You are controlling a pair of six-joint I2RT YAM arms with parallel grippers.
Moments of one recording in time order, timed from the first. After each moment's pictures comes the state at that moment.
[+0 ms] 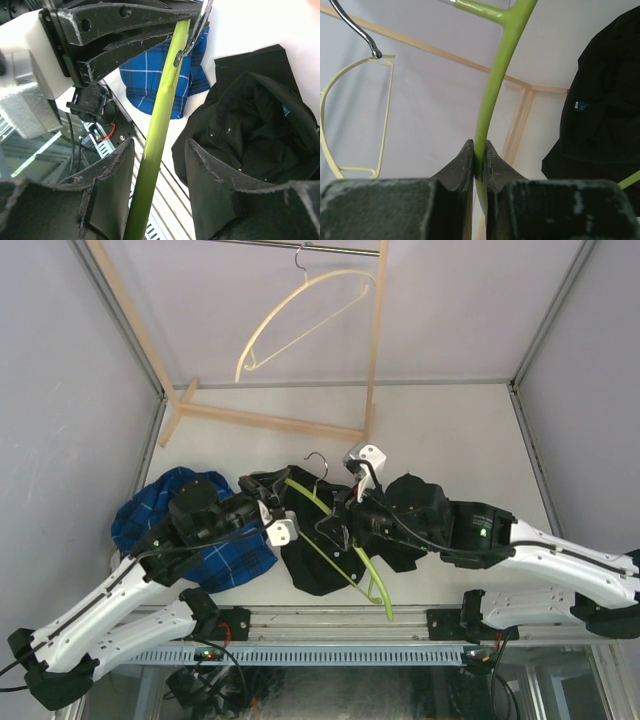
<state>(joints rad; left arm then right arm) -0.82 0.71 0.83 -0.24 0.14 1.04 1.27 1.06 1.27 -0.59 0.21 0.43</state>
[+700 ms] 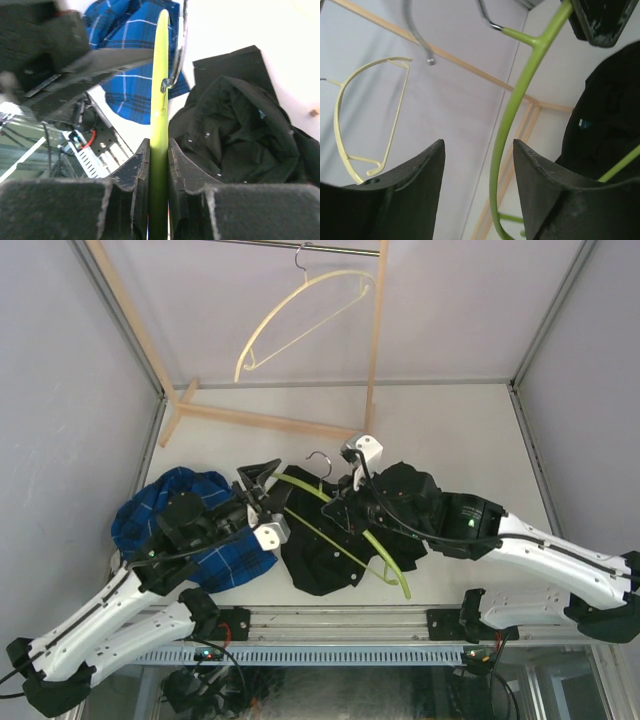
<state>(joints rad) -0.83 0.64 0.75 -0.14 0.14 0.99 1.19 1.12 1.30 -0.59 0.20 0.39</state>
